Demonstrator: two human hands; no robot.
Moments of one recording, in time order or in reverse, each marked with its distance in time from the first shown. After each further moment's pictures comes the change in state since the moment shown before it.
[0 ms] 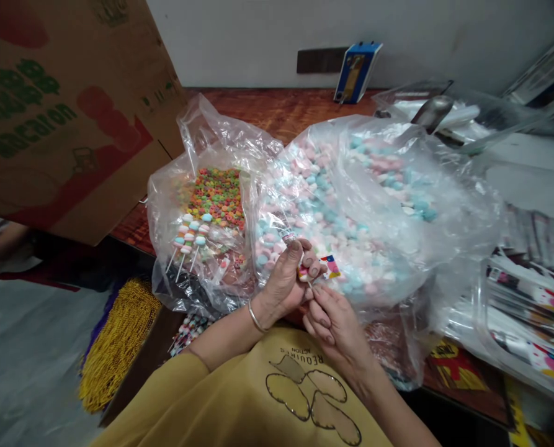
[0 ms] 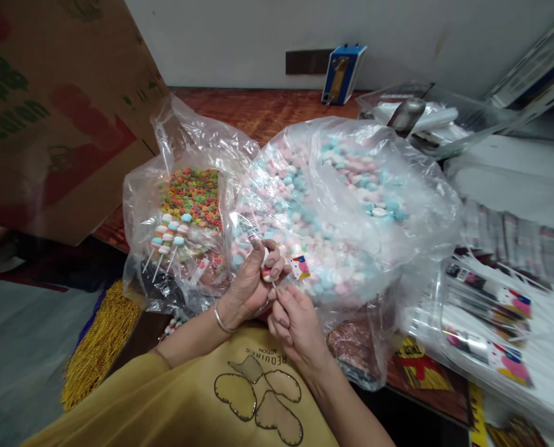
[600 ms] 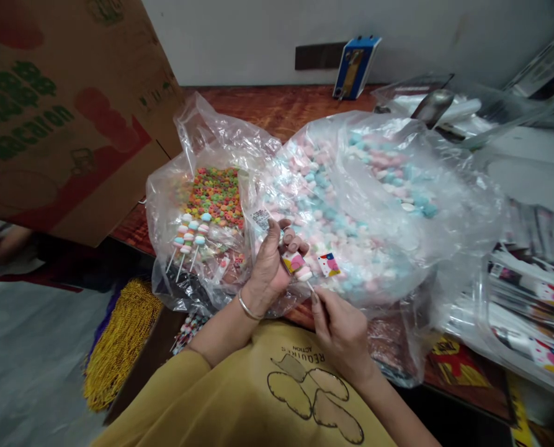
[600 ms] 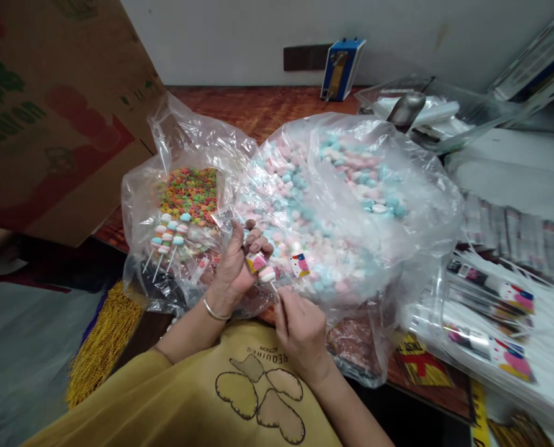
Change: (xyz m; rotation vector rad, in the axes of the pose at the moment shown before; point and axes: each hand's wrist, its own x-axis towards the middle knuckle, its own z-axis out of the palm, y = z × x) left_hand 0.011 0.034 0.021 -0.077 0.132 0.120; right_hand -0.009 0.000 -0.023 -1.508 0.179 -1.138
